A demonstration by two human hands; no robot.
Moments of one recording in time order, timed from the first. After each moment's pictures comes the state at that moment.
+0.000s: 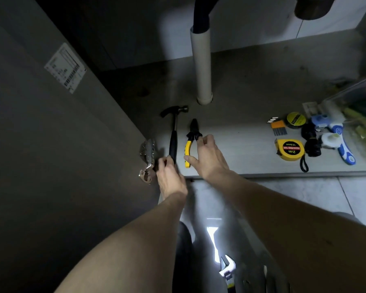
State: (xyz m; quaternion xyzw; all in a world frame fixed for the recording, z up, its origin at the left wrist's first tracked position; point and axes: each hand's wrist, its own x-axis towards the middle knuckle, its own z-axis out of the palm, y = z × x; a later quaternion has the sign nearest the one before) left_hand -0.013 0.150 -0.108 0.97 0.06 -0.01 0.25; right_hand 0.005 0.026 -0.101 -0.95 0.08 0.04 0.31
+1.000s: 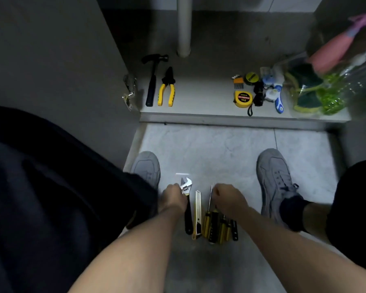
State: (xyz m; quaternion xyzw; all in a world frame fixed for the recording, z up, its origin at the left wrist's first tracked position) left_hand -0.266 0.146 -0.143 0.94 0.05 -0.31 0.15; right_hand -0.314 -0.033 -0.139 -0.90 0.17 0.30 0.27
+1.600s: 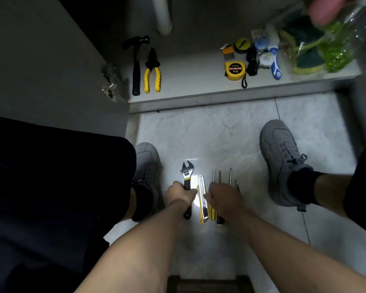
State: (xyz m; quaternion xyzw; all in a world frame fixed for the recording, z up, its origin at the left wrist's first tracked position) left_hand -0.290 0.141 -0.171 0.89 0.18 -0.37 0.20; right_hand -0.356 0.004 -0.175 -0.93 0.14 0.25 0.24
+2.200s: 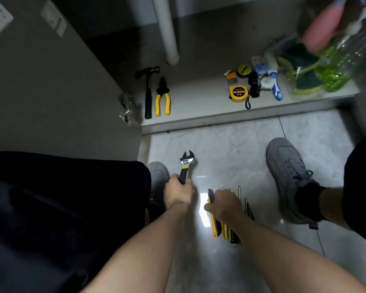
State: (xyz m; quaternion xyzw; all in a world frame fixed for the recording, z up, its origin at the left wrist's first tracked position) left_hand -0.237 0.143 -0.122 0.93 0.15 -0.20 0.27; right_hand -0.314 0.020 -0.173 -0.89 0.24 0.28 0.28
